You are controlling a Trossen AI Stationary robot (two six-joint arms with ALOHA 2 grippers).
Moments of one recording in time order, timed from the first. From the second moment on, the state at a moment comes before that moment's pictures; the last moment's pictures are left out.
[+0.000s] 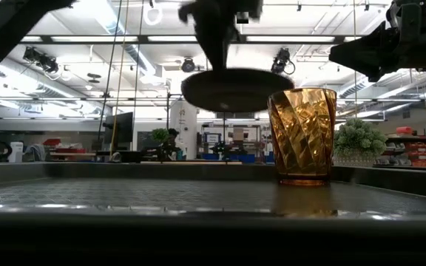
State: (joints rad) left arm 0.01 2.18 2.35 -1.50 -0.22 0.35; right arm 0.27 0.52 0.01 0.69 0.63 -0.13
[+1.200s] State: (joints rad) left arm -0.61 2.13 2.35 -1.51 -0.11 -0.07; right arm 0.27 0.52 0.01 0.69 0.63 -0.13
